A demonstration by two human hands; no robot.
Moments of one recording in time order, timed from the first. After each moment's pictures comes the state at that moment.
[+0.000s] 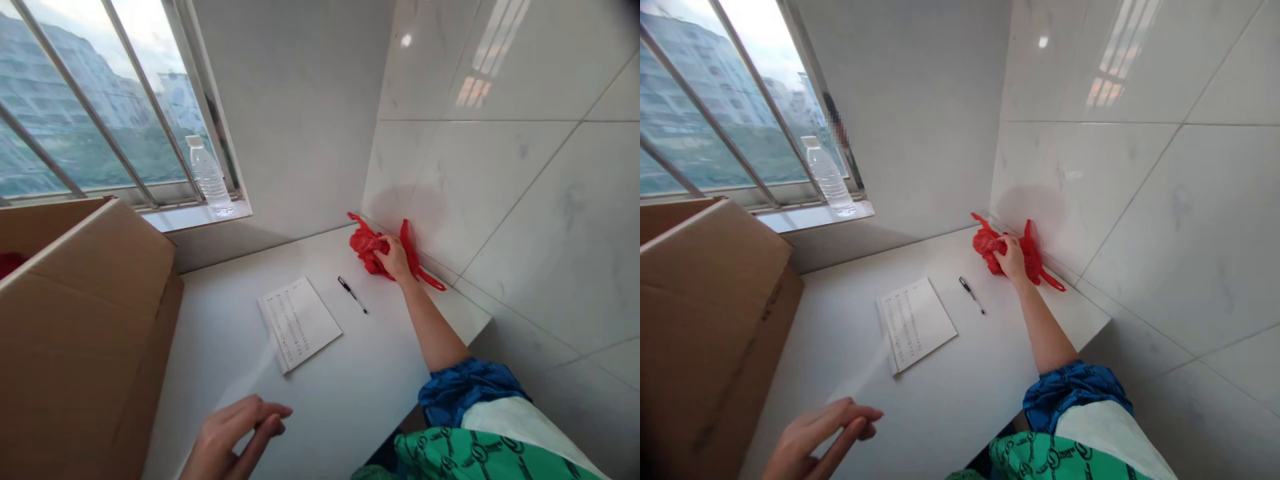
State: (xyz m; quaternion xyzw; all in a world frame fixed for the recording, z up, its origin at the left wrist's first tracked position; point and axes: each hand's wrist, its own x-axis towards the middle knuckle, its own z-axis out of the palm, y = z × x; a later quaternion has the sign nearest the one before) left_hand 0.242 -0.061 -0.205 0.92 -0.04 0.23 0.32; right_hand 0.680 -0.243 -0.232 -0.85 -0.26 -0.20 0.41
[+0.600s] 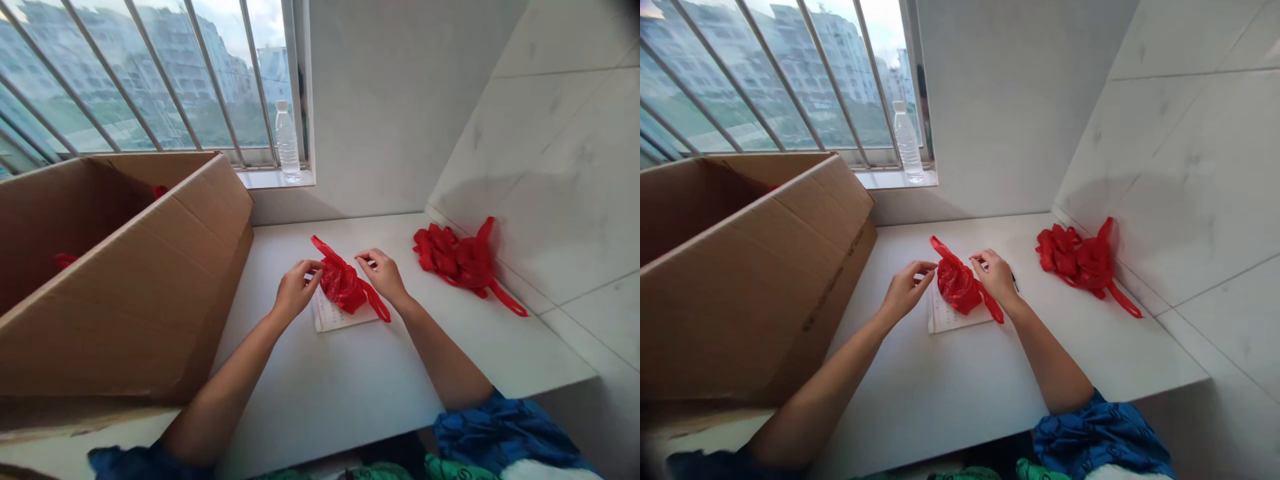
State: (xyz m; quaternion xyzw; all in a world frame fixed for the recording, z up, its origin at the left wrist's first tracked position) left_hand 0.347 -0.018 -0.230 0.87 0.20 0.29 0.35; right_hand 0.535 -0.159 -0.248 -0.72 -0.49 0.02 0.50
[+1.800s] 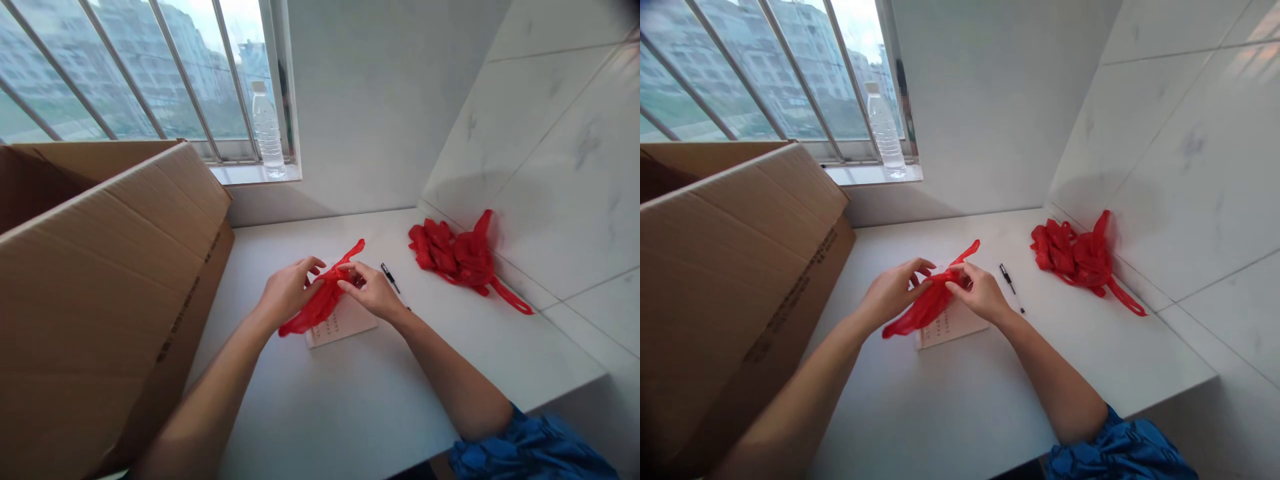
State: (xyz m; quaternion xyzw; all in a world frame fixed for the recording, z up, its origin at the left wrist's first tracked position) left_hand 0.364 -0.011 -0.204 0.95 0.19 0.15 0.18; right_hand 0.520 -0.160 -0.253 -0.68 -0.53 0.08 0.50
